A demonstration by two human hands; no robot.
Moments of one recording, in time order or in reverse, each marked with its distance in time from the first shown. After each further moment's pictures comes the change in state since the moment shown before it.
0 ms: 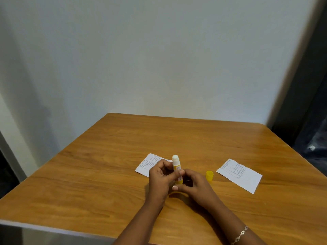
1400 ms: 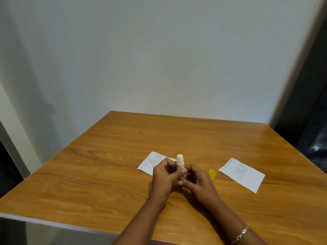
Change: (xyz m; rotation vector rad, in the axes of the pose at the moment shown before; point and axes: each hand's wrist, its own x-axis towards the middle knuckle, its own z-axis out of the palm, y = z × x) left_hand 0.000 -0.003 -0.001 -0.064 -0.043 -0.068; right_hand 0.001 0.004 0.006 0.142 0.075 -0.061
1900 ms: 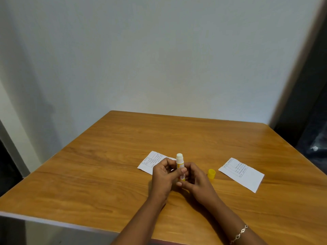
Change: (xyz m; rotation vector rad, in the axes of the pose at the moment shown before) left_hand -0.001 0.001 0.001 -0.008 0.008 0.015; right_hand -0.002 -0.005 0.002 0.023 -0.043 0.067
